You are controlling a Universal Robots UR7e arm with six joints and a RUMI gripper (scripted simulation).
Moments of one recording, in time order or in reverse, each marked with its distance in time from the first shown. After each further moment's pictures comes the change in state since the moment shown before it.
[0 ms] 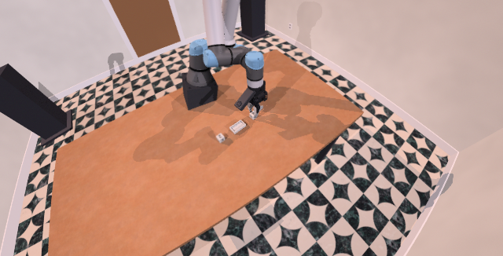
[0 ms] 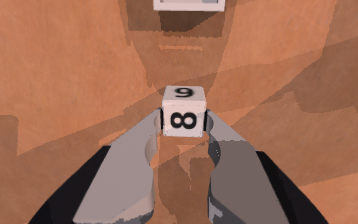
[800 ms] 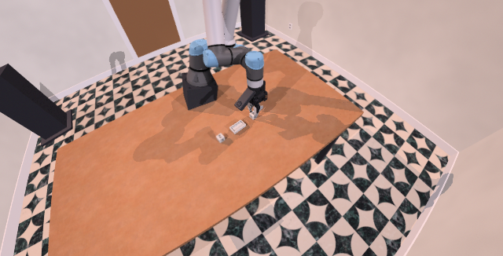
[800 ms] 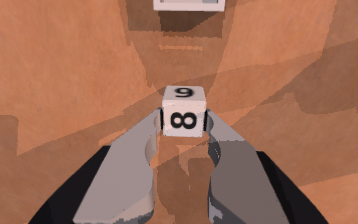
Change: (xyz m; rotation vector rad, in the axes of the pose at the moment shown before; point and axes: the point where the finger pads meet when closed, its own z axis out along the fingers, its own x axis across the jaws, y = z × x) arm 0.000 0.000 0.000 0.000 0.000 0.000
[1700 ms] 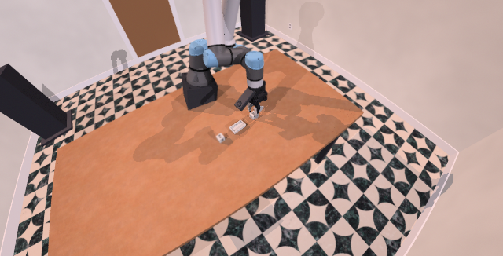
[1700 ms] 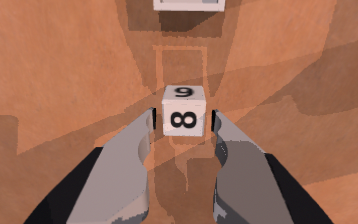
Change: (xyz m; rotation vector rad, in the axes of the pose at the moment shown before) arm 0.000 0.000 0.000 0.000 0.000 0.000
